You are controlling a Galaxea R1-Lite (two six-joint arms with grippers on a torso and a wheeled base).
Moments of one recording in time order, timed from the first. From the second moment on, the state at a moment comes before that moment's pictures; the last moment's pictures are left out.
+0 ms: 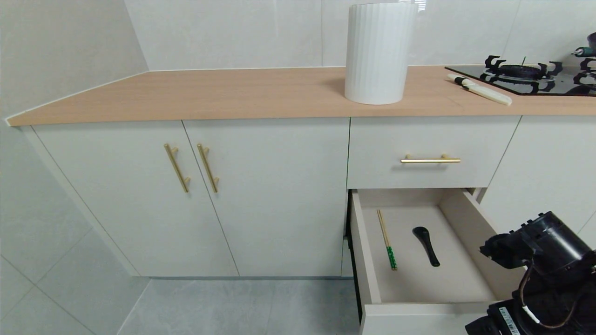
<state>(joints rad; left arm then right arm) 0.01 0.00 0.00 0.00 0.04 0.00 0.45 1.51 -0.65 0.31 -0.14 0.25</state>
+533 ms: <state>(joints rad) 0.01 0.00 0.00 0.00 0.04 0.00 0.45 1.57 -0.66 0.23 -0.15 0.31</state>
